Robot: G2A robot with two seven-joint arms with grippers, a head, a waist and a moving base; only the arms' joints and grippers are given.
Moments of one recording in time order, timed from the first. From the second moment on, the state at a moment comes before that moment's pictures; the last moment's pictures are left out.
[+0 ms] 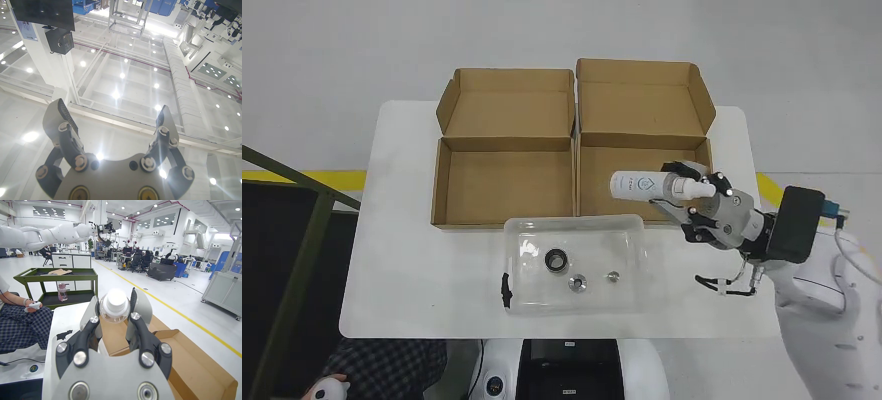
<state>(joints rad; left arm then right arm) -0.11 -0.30 -0.54 -1.19 3.07 0.29 0.07 -1.33 -1.07 1.56 -2.06 -0.84 -0.90 0.06</state>
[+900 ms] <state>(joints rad) -0.11 -0.30 -0.54 -1.19 3.07 0.29 0.07 -1.23 -1.07 1.43 -1.95 -0.90 -0.78 0.18</state>
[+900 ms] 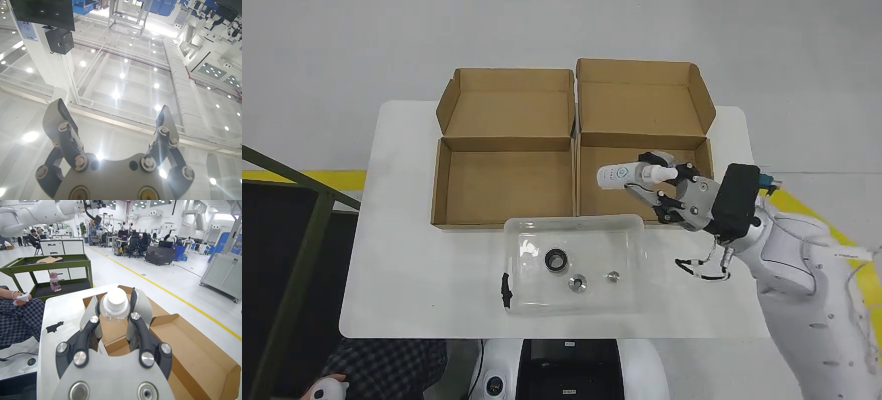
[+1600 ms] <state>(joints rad) -0.11 -0.30 -0.54 -1.19 3.07 0.29 0.07 -0.96 -1.12 1.16 -1.59 -0.96 -0.55 0.39</state>
